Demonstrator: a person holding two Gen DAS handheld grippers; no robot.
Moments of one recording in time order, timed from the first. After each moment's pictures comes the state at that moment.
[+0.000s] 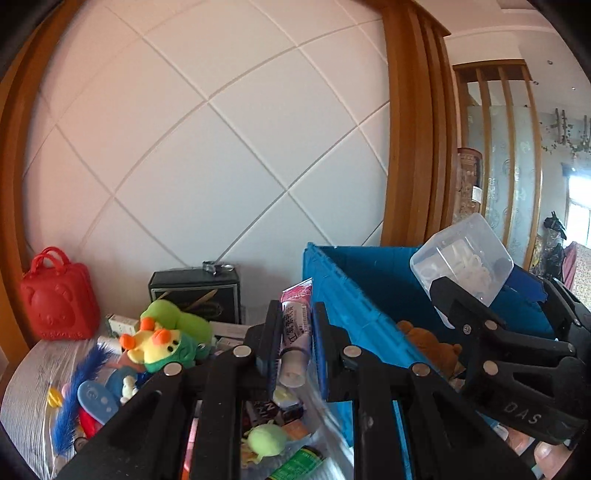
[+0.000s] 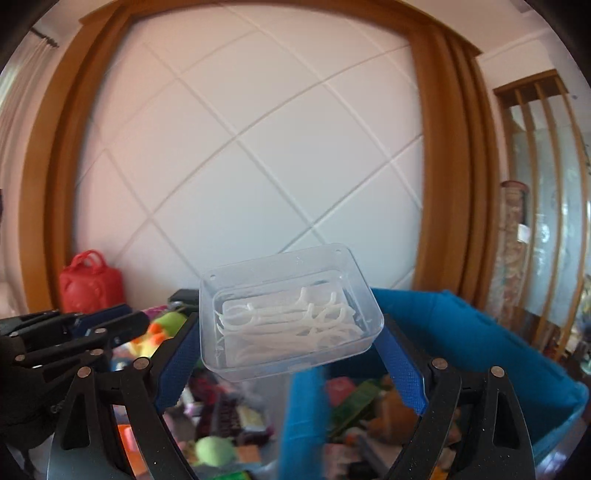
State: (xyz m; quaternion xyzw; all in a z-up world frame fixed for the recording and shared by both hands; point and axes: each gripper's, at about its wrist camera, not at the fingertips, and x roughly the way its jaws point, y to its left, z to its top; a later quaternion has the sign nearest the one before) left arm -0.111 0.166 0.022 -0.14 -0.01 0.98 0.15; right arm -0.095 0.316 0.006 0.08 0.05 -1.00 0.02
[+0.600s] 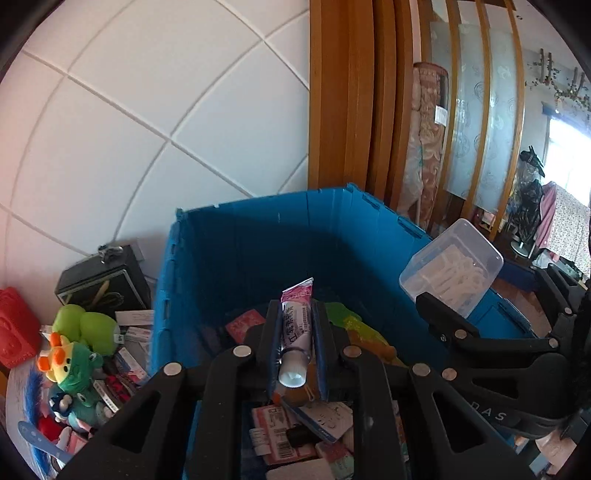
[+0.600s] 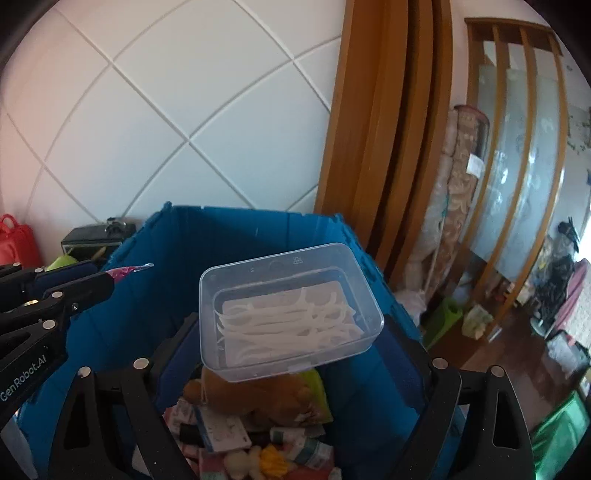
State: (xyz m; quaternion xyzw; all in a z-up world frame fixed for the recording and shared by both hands) left arm -0.231 0.419 0.038 -0.31 0.06 0.92 0.22; right arm -0.210 0.551 0.005 0.28 0.04 -0.96 -0.08
